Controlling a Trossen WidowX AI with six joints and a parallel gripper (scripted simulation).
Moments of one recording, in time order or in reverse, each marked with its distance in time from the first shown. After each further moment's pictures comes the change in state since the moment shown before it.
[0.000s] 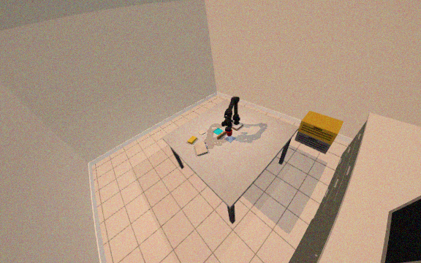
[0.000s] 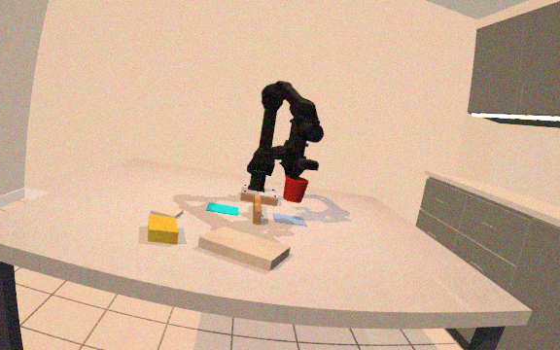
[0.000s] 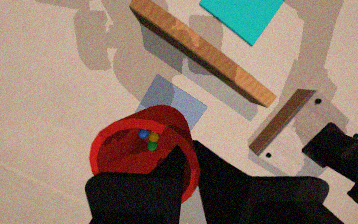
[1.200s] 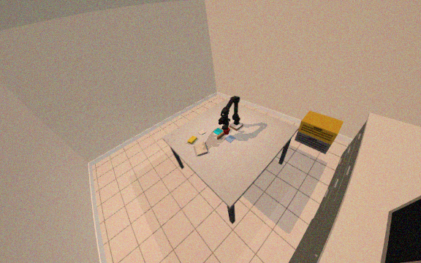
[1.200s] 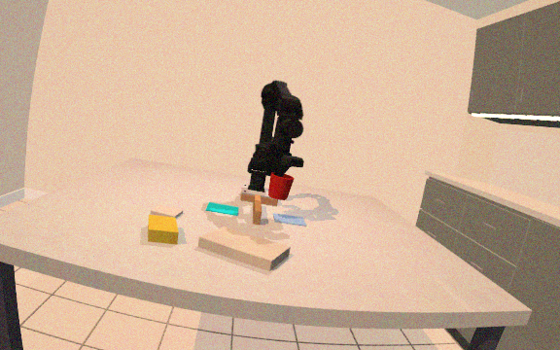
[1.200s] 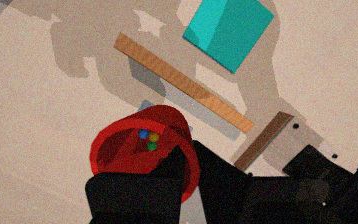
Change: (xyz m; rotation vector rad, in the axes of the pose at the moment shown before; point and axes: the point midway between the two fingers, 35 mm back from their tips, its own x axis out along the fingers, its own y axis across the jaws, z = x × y) arm -0.002 -0.022 0.043 0.003 -0.005 -0.002
